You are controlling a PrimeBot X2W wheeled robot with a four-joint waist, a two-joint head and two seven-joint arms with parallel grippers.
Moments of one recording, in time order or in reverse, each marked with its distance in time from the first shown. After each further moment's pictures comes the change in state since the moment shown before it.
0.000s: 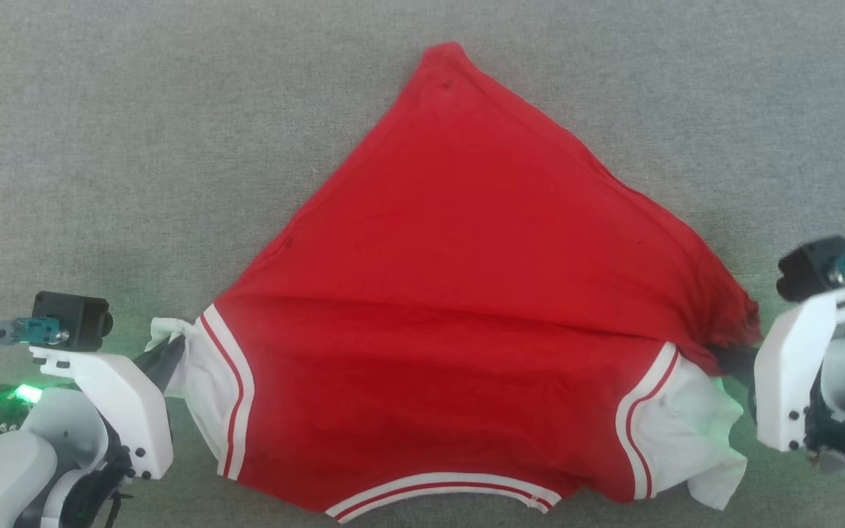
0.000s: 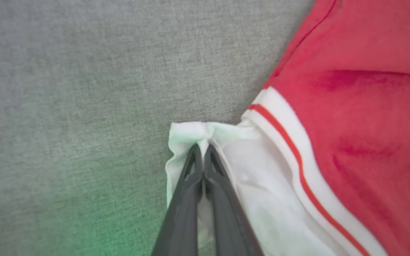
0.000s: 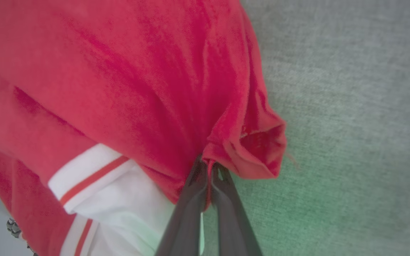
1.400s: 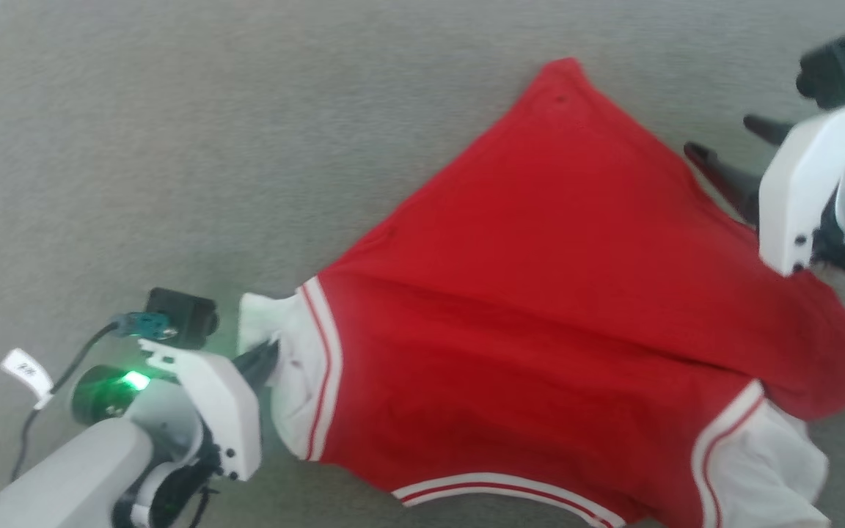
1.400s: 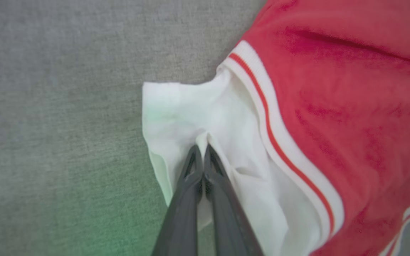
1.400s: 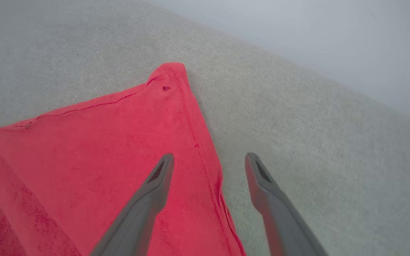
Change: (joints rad) left arm -0.087 -0.161 -0.092 0.071 0.048 -0.081 0.014; right arm -0.406 -0.063 0.159 0.127 -0.048 0.000 -0.208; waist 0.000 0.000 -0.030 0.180
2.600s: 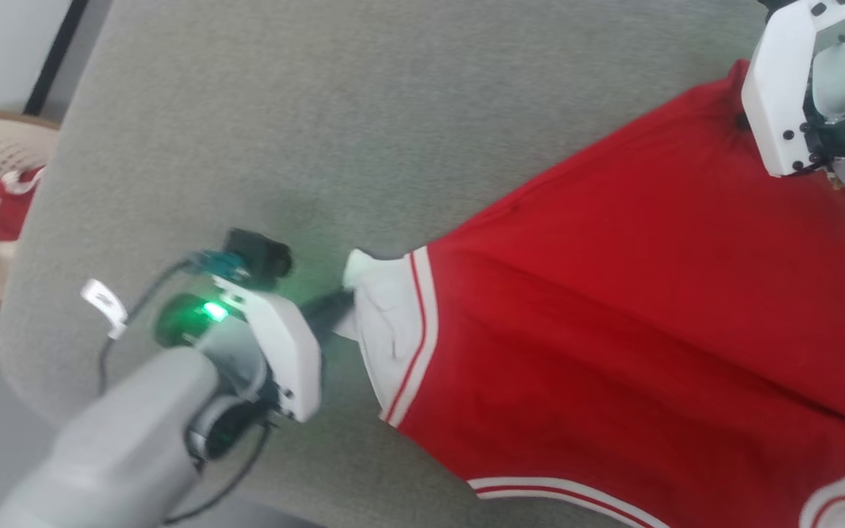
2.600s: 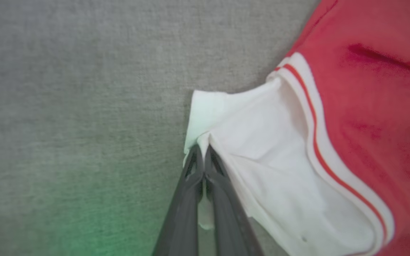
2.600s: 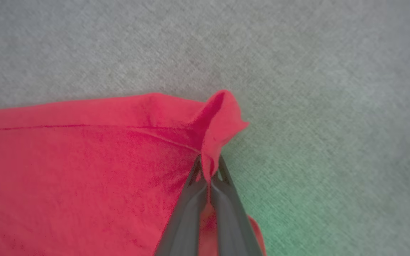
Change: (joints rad) left arm -0.187 -0.229 -0.056 0.280 0.031 -0.192 -0.045; right arm -0.537 -0.060 0.522 0.719 0.206 0.001 0.089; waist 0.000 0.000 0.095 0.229
